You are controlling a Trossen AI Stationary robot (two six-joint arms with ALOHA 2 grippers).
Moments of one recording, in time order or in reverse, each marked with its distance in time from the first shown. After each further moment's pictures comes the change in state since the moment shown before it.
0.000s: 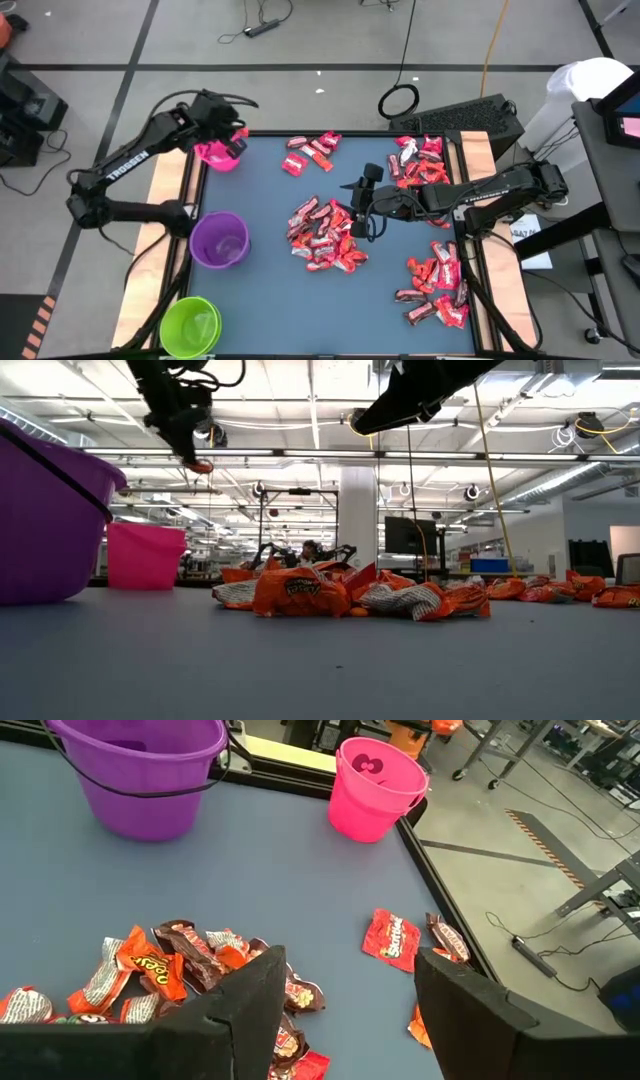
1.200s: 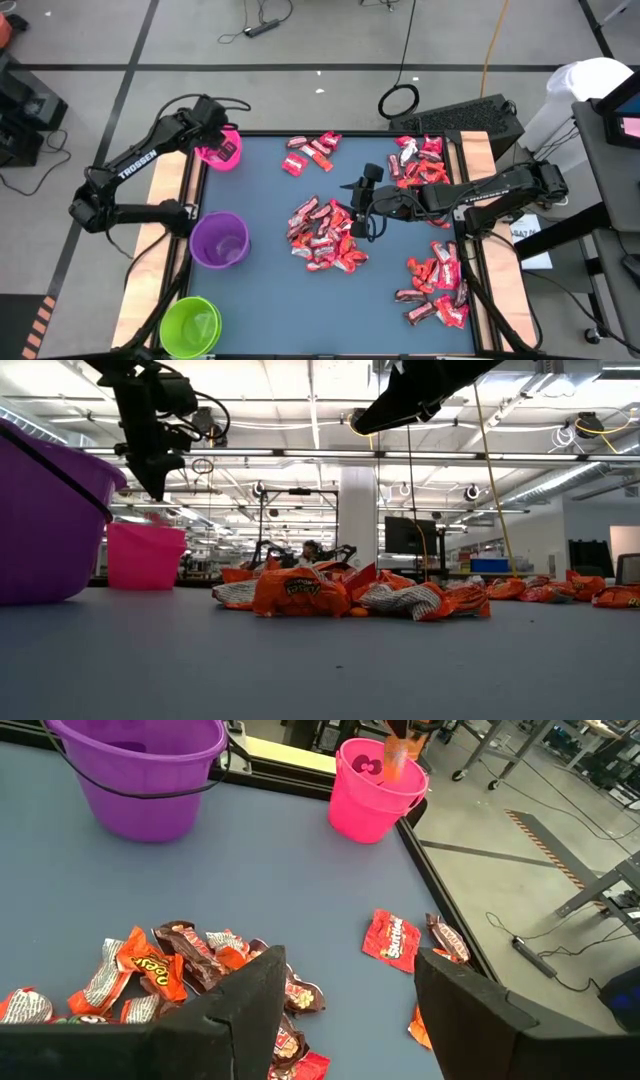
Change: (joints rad) left arm 0.174 0.004 -0.195 0.035 -0.040 0.000; right arm 0.000 0.000 0.000 0.002 0.000 0.000
